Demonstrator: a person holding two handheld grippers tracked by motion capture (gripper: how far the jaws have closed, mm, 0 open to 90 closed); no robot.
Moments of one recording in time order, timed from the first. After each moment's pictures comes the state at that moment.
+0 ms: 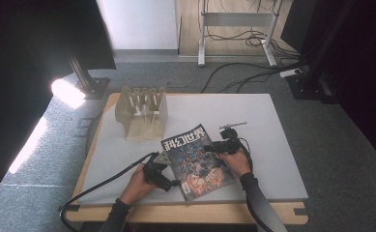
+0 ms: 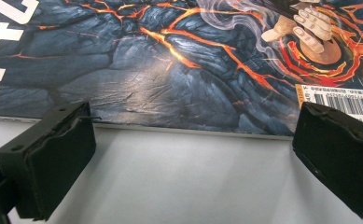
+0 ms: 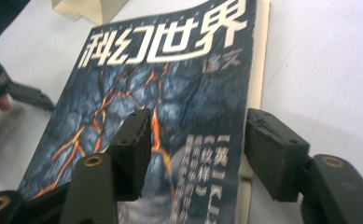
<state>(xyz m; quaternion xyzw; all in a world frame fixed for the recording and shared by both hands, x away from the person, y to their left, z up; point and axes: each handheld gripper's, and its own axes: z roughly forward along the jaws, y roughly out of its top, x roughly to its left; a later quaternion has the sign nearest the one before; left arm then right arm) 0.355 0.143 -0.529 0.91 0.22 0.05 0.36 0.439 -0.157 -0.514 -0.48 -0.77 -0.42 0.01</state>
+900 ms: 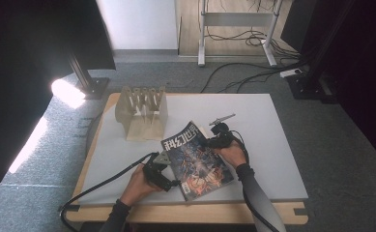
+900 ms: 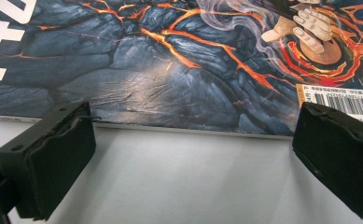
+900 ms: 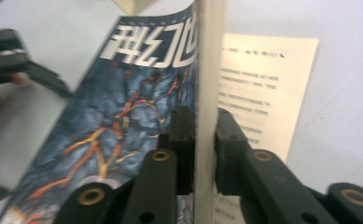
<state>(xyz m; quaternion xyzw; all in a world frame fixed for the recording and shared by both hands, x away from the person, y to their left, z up) 0.355 0.143 -0.529 0.91 0.22 0.05 0.36 0.446 -0.132 -0.488 -0.38 -0.84 -0.39 -0.01</state>
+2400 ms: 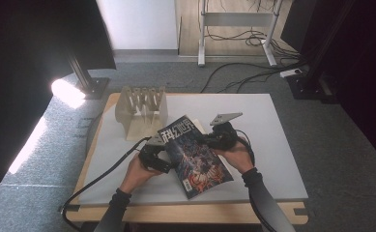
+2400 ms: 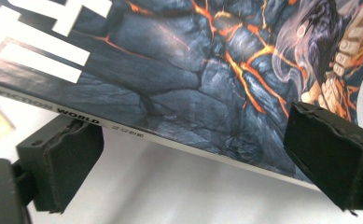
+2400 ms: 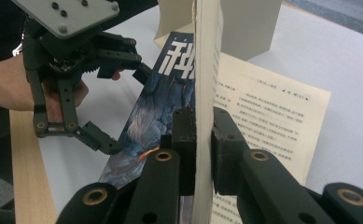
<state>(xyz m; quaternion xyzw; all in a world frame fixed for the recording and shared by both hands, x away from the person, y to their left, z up) 0.381 0.153 -0.481 0.86 0.29 0.06 0.41 0.391 -0.126 -0.410 -0.29 -0.84 -0.46 -0.07</state>
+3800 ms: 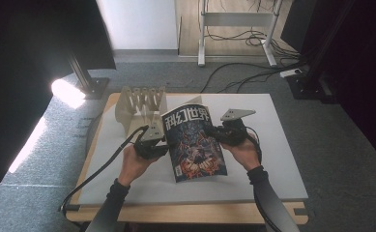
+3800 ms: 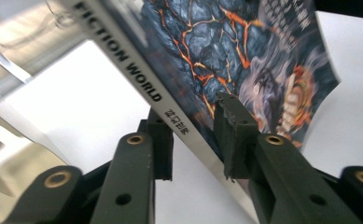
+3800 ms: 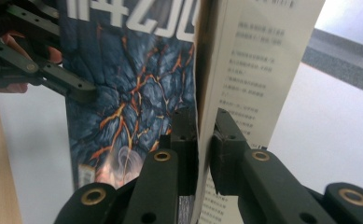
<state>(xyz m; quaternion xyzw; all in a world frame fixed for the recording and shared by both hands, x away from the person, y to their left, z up) 0.360 0.148 -0.406 0.85 0.22 0.20 0.44 0.391 -0.151 -0.394 -0.30 -0.81 -0.49 -0.13</state>
